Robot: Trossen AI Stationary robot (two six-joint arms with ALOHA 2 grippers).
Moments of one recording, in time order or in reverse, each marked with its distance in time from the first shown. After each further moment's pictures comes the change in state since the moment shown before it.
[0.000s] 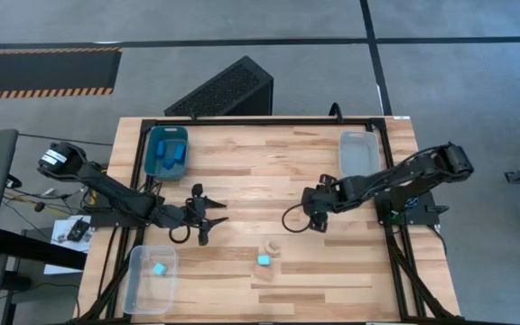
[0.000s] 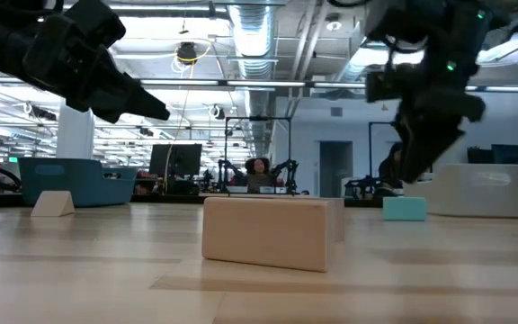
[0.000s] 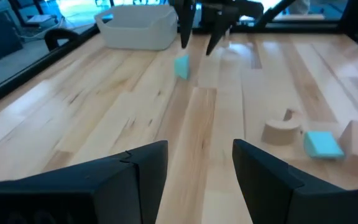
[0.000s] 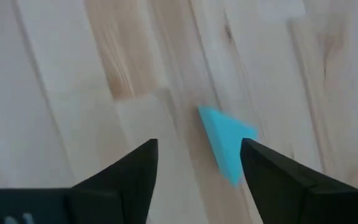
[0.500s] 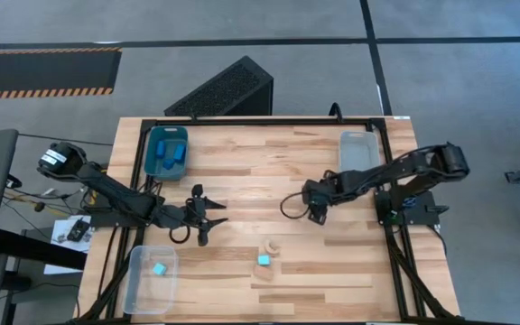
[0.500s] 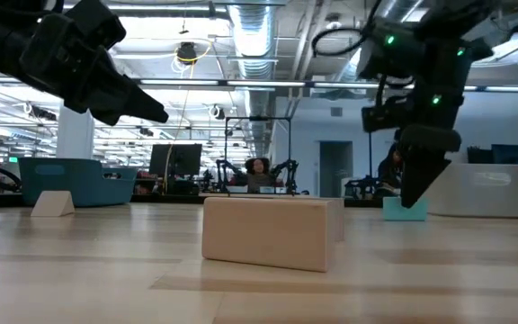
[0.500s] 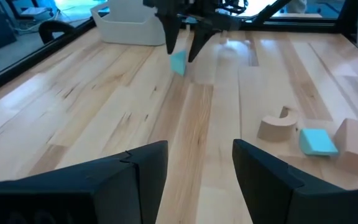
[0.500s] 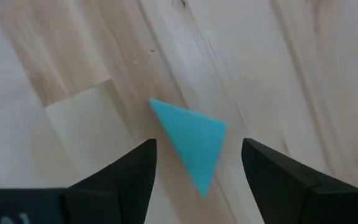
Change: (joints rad) left arm 0.000 -0.002 0.000 -0.018 0.015 -0.031; right arm -0.128 0.039 -0.079 0.085 -0.050 0.018
